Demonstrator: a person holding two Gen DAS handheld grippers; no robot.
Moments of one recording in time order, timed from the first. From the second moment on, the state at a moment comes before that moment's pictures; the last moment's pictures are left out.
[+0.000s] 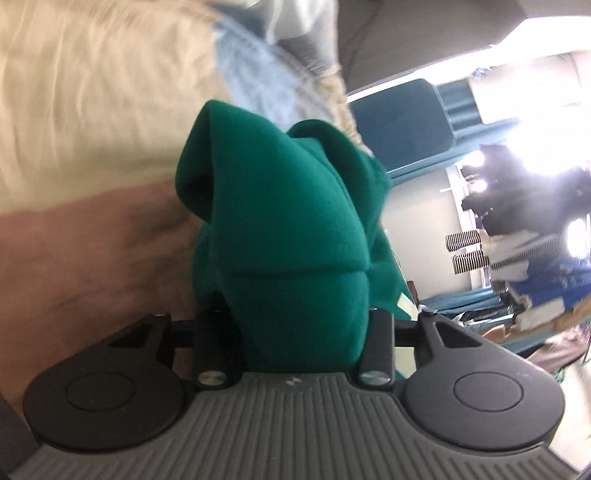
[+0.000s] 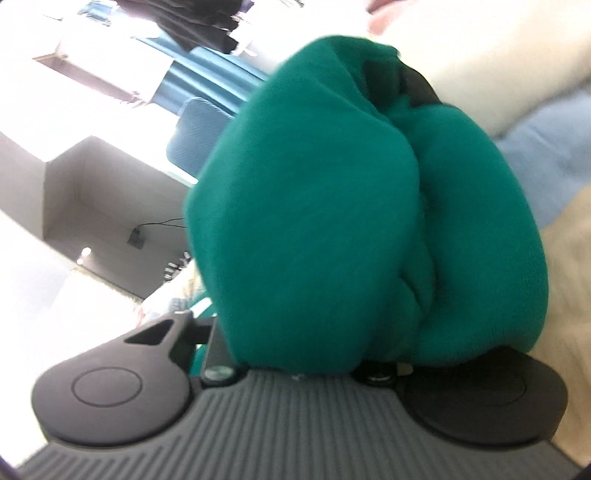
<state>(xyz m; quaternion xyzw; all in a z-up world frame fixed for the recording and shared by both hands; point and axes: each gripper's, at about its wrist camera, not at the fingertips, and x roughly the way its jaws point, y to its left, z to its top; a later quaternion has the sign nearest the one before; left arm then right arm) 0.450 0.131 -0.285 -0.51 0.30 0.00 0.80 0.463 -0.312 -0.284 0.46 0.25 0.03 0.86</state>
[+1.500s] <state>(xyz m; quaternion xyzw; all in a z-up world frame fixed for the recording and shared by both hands) 0.364 -0.296 -0.080 -0.36 0.29 -0.31 0.83 0.182 -0.626 -0.106 0.47 0.05 -0.06 0.88</state>
